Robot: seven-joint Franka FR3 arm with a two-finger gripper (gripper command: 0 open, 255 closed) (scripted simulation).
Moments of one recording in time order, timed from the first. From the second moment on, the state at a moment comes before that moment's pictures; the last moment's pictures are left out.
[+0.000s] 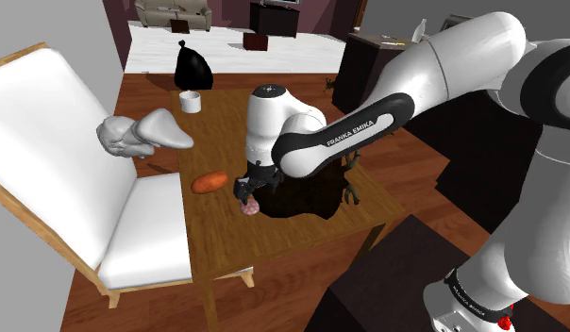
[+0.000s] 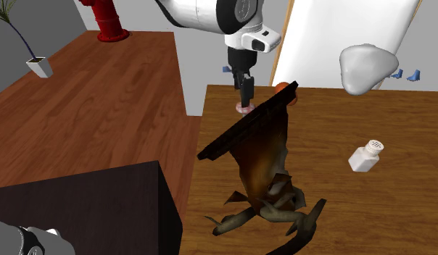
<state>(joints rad) 0.17 0.35 0.41 -1.96 -0.26 2.30 0.78</state>
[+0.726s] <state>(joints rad) 0.21 0.49 0.37 -1.90 -0.33 2.37 0.83</state>
